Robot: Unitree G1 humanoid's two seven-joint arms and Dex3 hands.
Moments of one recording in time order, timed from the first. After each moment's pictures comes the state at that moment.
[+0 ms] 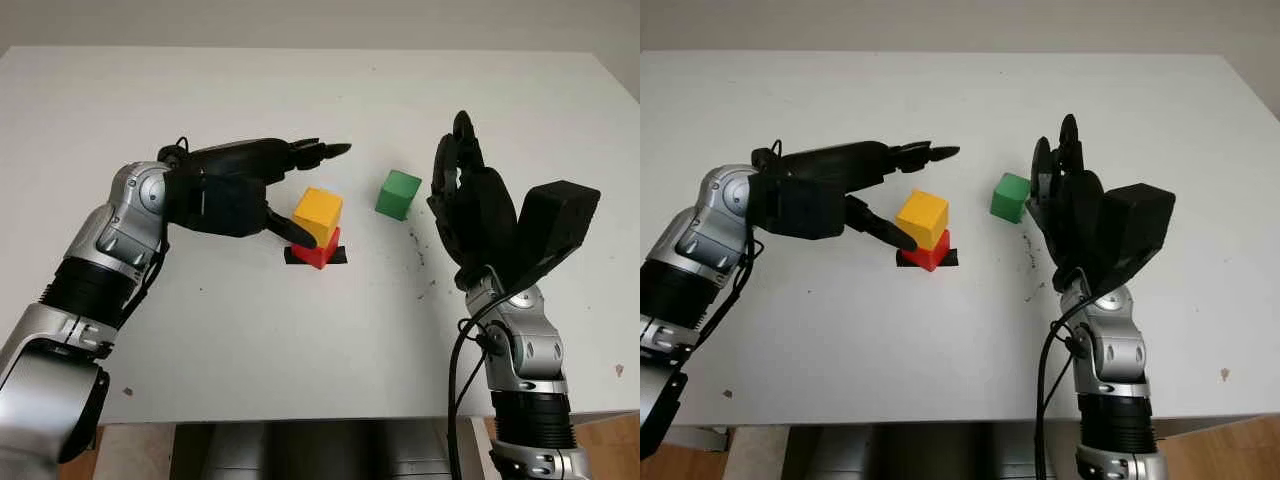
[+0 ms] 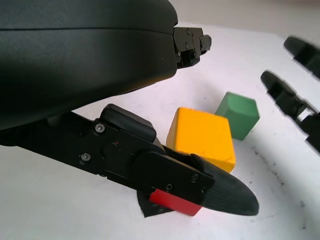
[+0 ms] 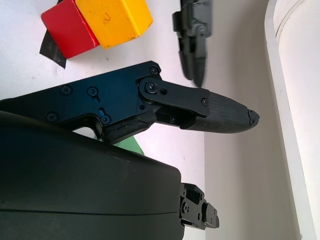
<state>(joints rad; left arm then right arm) -0.88 0.57 -0.25 0.41 0.32 -0.23 -0.68 -0.39 -0.10 -0.13 -0.03 0.18 0.30 0.05</state>
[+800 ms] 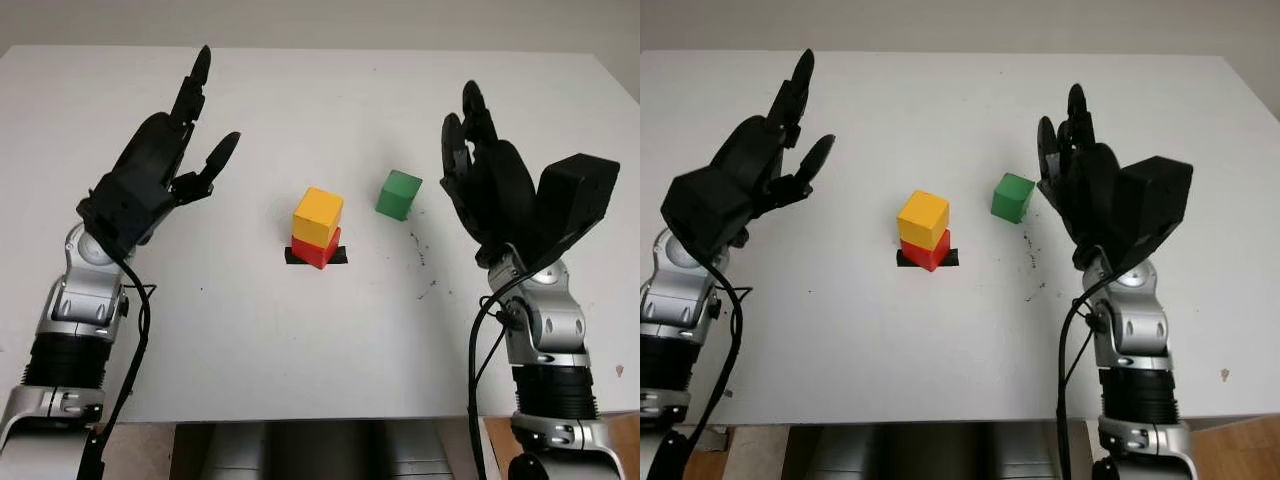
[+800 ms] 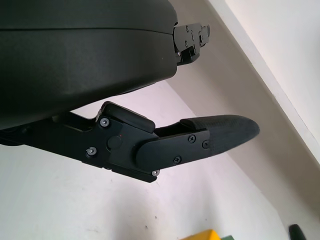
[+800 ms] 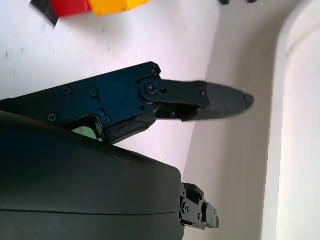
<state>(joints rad) -0.54 0.48 0.08 0.30 0.11 -0.15 -0.21 -0.54 -0.28 -0.14 0.10 0.10 0.23 0.18</state>
